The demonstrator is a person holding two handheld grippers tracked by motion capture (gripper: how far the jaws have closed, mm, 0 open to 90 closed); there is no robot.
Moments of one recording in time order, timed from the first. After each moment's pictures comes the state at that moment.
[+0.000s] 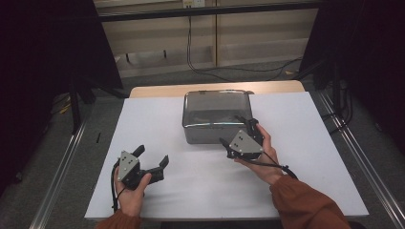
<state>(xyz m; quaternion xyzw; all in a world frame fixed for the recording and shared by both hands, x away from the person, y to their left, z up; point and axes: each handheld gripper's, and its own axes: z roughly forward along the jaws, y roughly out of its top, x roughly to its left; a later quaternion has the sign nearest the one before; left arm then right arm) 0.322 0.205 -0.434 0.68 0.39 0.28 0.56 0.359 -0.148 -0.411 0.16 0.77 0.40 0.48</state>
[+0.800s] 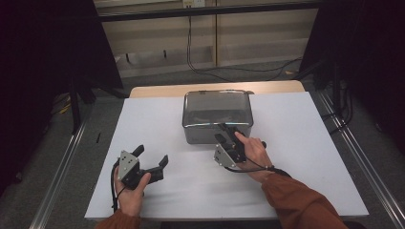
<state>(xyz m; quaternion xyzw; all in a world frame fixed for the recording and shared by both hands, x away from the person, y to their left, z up) 0.323 0.205 -0.435 0.68 0.39 0.29 0.55 0.359 -0.113 -0.427 0.00 0.79 0.23 0.57</state>
